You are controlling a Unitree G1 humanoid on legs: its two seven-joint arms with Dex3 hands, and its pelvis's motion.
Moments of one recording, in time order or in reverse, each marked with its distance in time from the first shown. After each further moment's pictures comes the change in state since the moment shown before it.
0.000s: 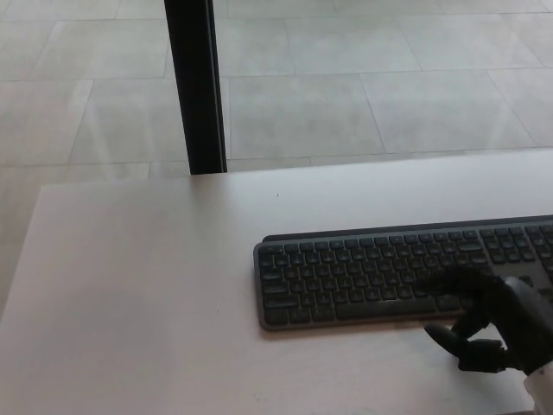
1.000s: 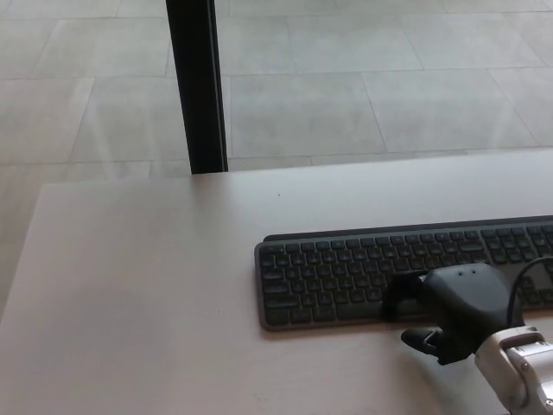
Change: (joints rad) left_arm 0.003 0.000 -0.013 0.001 -0.014 0.000 -0.011; right_arm -0.206 -0.020 0.282 0.070 -0.426 0.210 0.020
